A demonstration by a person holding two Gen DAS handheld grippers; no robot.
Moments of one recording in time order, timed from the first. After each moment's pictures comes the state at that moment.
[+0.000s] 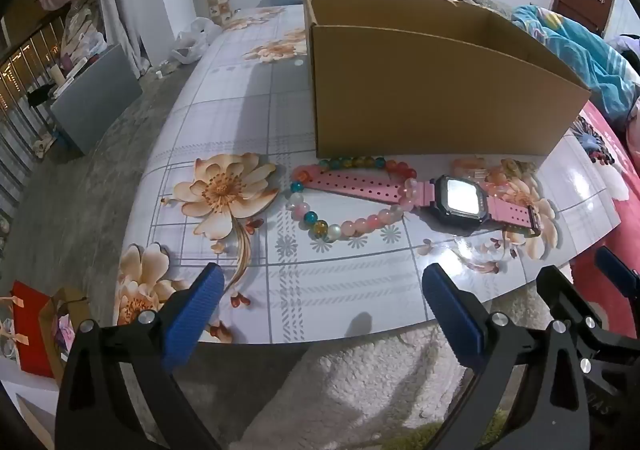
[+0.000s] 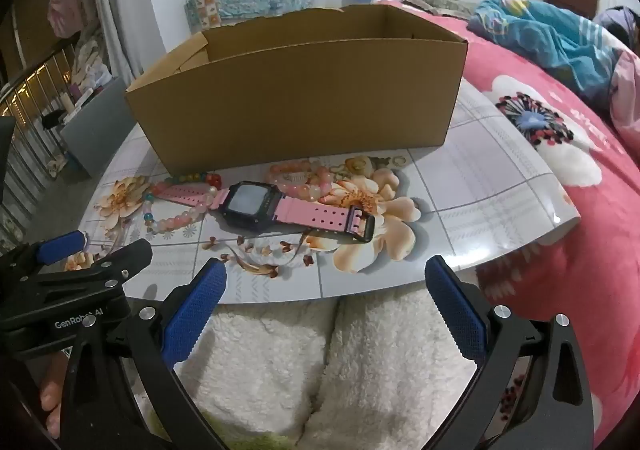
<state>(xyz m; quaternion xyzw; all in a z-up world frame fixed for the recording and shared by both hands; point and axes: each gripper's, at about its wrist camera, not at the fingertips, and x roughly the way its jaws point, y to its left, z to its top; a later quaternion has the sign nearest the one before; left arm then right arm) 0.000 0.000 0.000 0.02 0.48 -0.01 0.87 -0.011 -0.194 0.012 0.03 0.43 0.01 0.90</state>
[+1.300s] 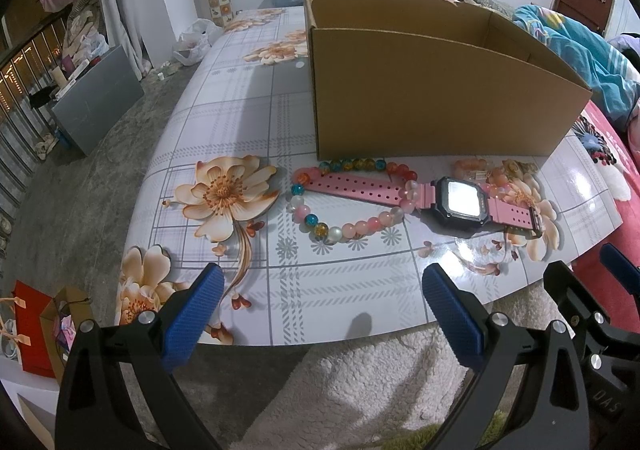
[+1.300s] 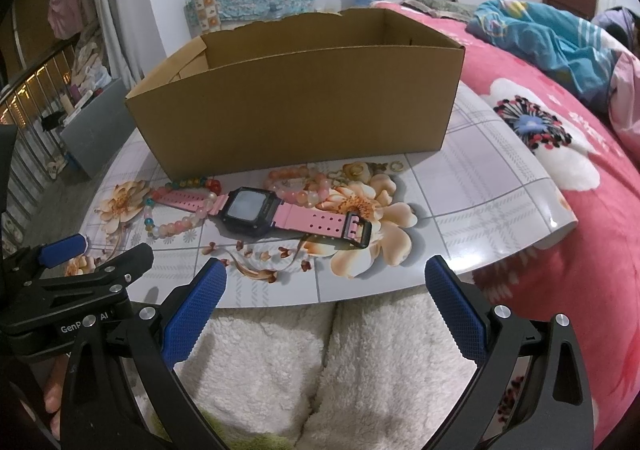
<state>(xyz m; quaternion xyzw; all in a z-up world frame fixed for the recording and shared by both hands) 0.000 0.002 0.001 0.02 0.48 -0.01 0.88 -0.009 -0.195 0.019 0.03 0.43 0.01 0.90</state>
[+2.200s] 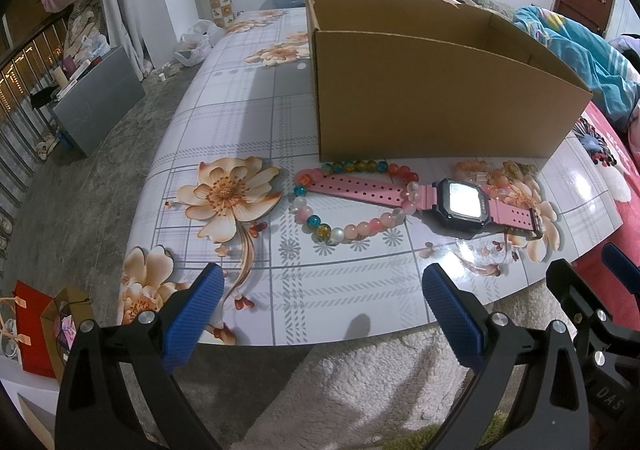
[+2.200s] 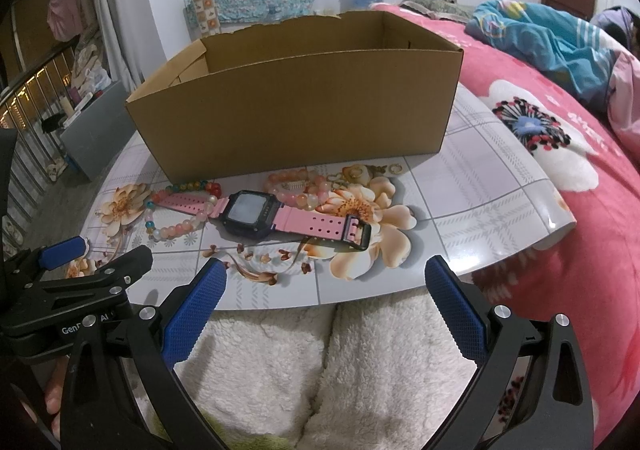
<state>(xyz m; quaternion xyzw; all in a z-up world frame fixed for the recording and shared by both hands) 0.001 0.001 0.000 0.02 0.48 -0.01 0.88 -0.010 -0.196 0.020 0.04 0.43 0.01 0.90</state>
